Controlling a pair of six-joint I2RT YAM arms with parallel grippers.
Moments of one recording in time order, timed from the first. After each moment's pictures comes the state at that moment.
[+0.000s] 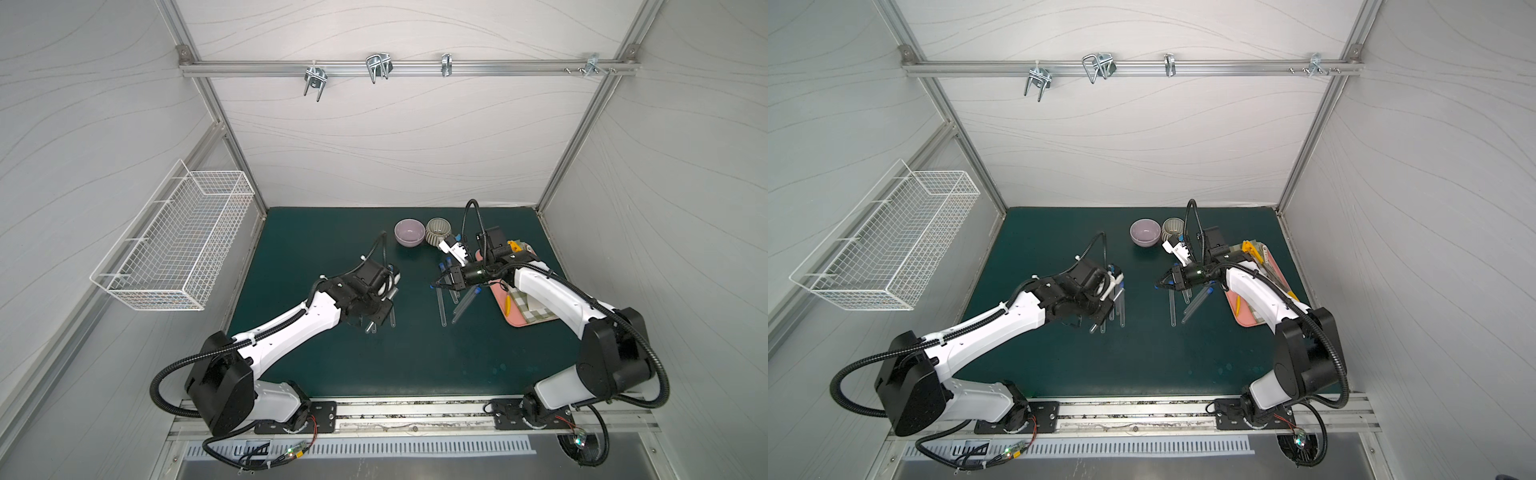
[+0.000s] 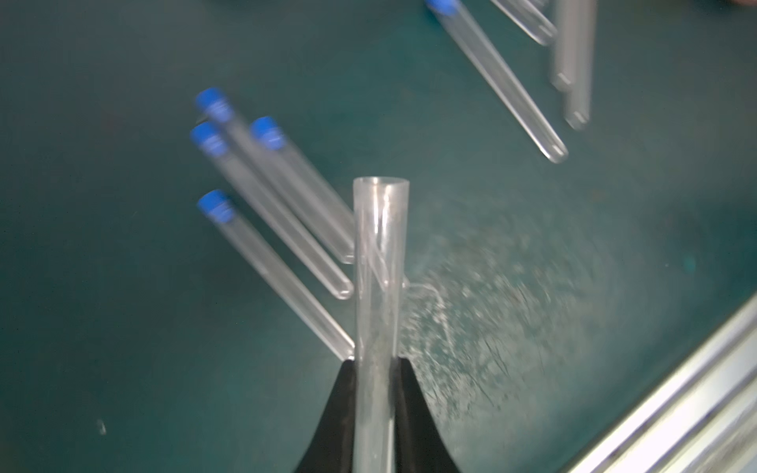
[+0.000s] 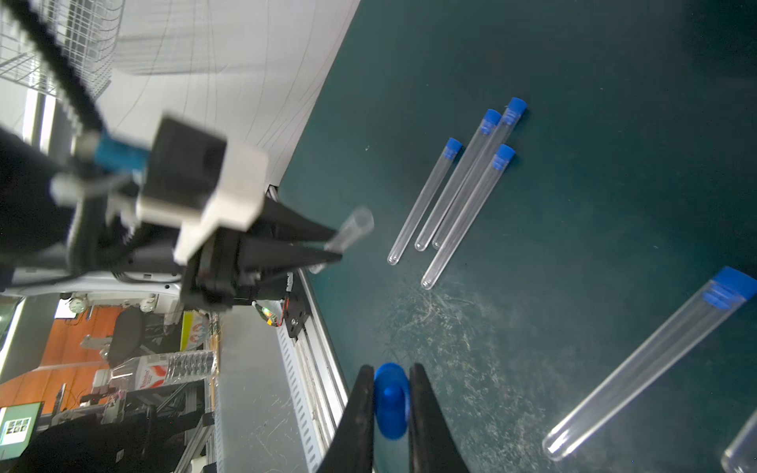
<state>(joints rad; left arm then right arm) -0.63 1.36 1.00 -0.71 0.01 -0.14 0.40 1.49 1.10 -0.58 -0.90 0.06</state>
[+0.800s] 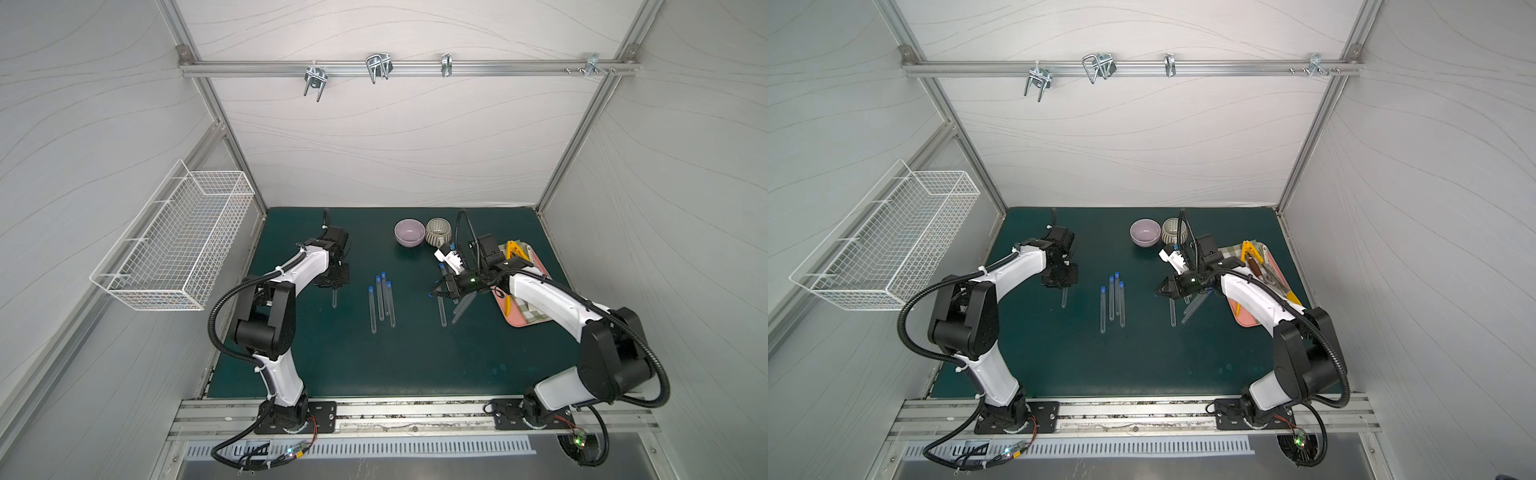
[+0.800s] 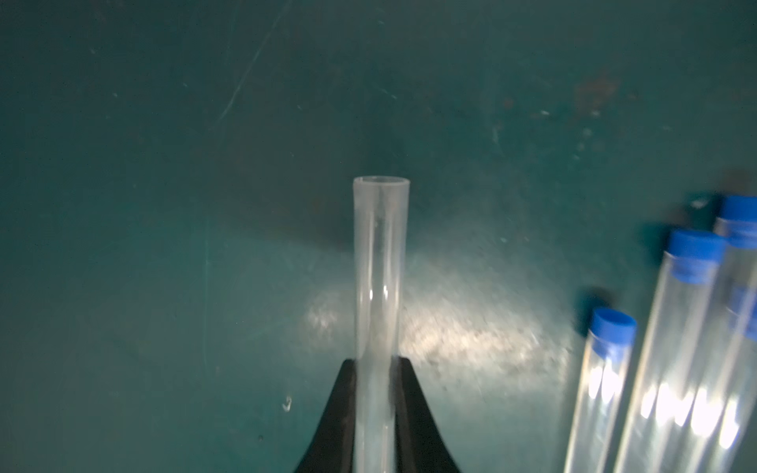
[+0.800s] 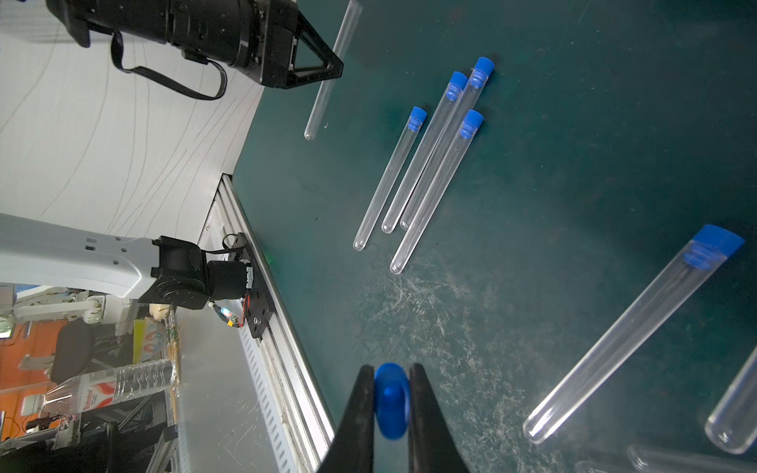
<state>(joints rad) -0.21 1.81 1.28 -0.83 -0.13 -0.30 0.46 1.50 1.05 -0.54 -0.77 0.09</state>
